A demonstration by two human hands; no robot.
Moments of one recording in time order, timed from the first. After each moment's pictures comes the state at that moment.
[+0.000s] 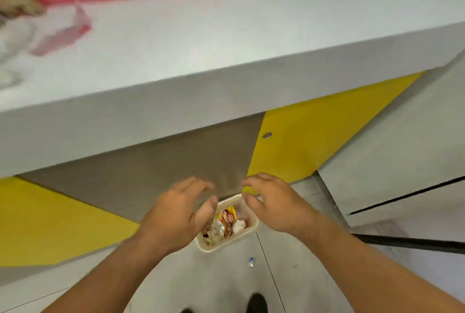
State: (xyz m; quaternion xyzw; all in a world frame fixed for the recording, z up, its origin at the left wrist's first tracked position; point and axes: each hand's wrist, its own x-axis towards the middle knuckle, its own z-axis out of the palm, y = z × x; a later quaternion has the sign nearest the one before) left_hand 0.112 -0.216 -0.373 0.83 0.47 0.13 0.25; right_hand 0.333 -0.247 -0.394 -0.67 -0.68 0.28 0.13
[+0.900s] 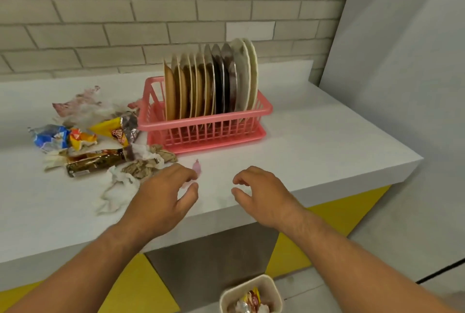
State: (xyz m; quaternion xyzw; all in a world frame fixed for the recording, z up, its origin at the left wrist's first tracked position) left_hand 0.005 -0.151 -0.100 0.84 0.47 0.26 0.06; right_hand 0.230 -0.181 -0.101 -0.63 -0.73 0.17 0.19
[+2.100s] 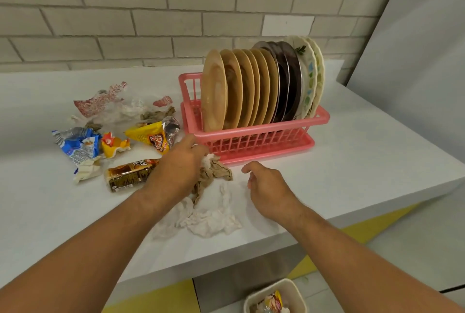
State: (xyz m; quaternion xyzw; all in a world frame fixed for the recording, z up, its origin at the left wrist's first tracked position) left_hand -0.084 -0.018 -0.096 0.86 0.47 0.21 0.00; right_hand 0.113 -0.083 -0.116 -0.69 -0.65 0.23 0.21
